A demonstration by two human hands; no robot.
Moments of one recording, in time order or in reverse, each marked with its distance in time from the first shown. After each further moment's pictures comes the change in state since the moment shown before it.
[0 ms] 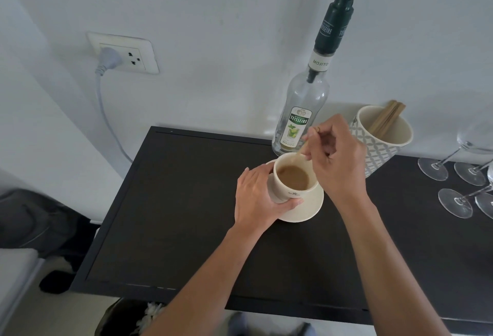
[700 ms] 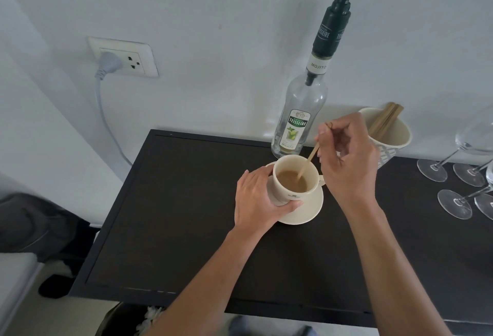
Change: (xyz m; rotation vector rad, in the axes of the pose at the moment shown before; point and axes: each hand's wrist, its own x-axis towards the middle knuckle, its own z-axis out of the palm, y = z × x) left_hand 0.000 0.002 -0.001 0.002 0.000 0.007; right_hand 0.001 -0.013 -0.011 0.021 0.109 -0.011
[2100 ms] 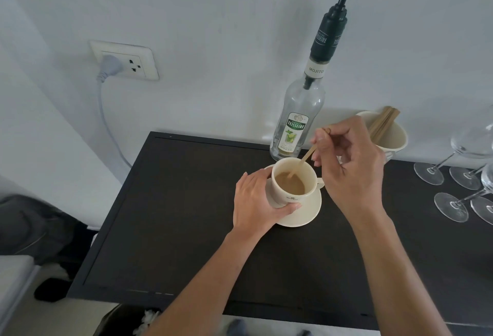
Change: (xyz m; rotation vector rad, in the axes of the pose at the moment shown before) left_hand -0.001 -0.001 0.001 0.011 0.001 0.001; right_hand -0.003 -0.020 -0.011 0.037 -0.053 -0.066
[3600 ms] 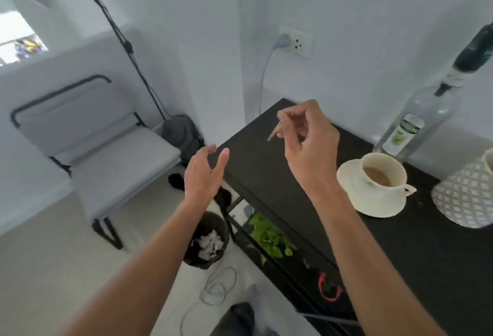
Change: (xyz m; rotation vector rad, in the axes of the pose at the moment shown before) left_hand -0.165 0.008 -0.209 0.316 0.535 -0.797; right_hand -0.060 -0.118 0.070 0.547 -0.431 -0.215
